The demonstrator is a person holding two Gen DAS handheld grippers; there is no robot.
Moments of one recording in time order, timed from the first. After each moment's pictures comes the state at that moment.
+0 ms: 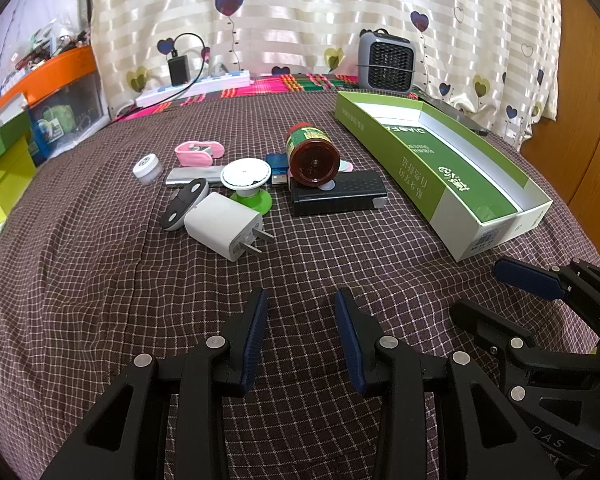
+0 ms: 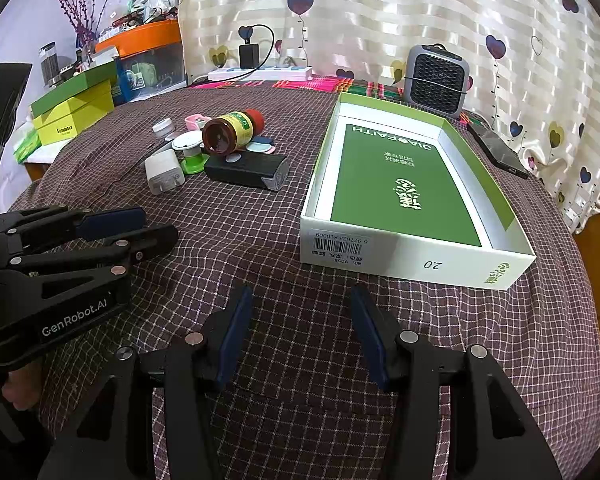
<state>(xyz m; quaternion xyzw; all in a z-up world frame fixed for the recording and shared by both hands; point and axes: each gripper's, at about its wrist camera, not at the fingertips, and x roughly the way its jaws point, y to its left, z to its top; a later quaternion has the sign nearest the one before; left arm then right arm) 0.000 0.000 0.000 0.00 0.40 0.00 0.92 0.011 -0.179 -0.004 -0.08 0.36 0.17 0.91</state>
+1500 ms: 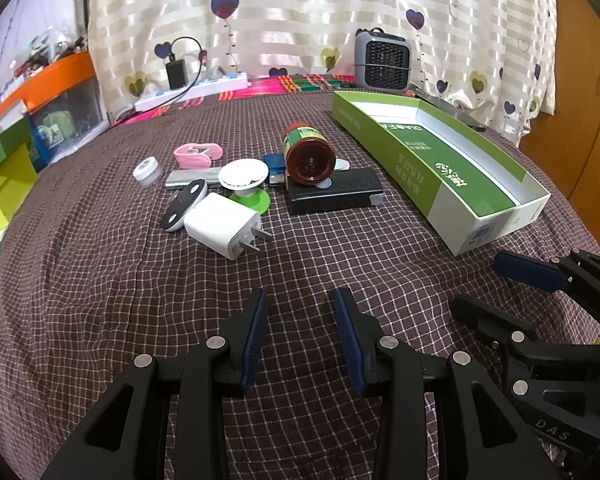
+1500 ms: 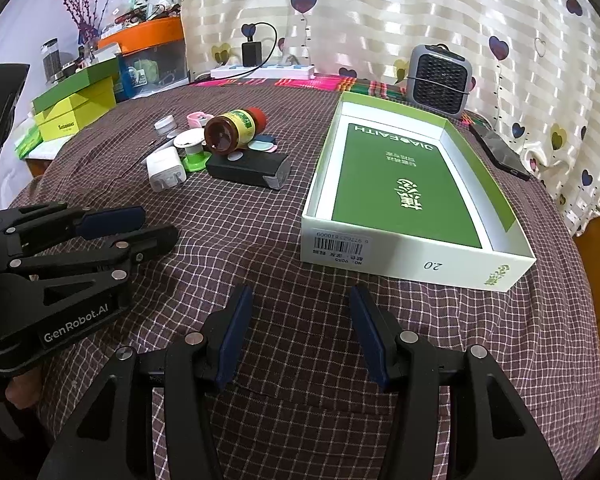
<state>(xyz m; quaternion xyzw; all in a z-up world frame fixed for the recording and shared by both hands) -0.004 0.002 0.001 0.00 0.40 0.00 0.92 0.013 -0.178 -0.003 -0.08 0.36 0.18 0.91</state>
